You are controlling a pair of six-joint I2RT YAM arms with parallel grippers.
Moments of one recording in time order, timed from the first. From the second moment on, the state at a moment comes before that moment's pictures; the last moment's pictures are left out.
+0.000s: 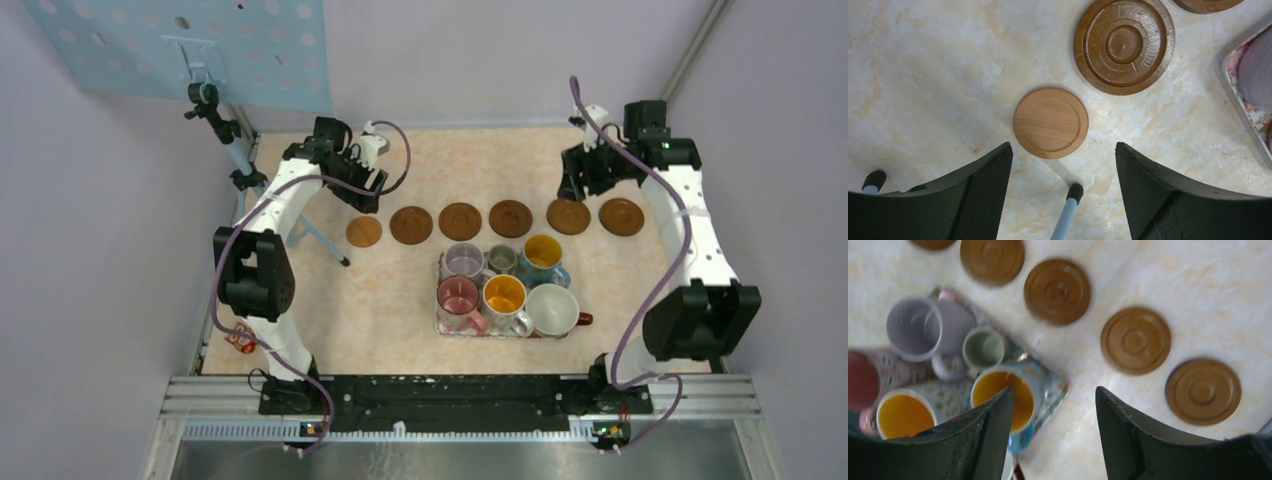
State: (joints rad) left arm -0.17 1.84 1.61 -0.81 0.31 0.43; right arm 0.00 1.58 1.66 -0.97 -0.47 -0.36
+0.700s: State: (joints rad) left arm -0.17 1.71 1.46 -0.73 0.40 0.41; right arm 0.21 1.29 1.06 -0.97 -0.25 -0.51
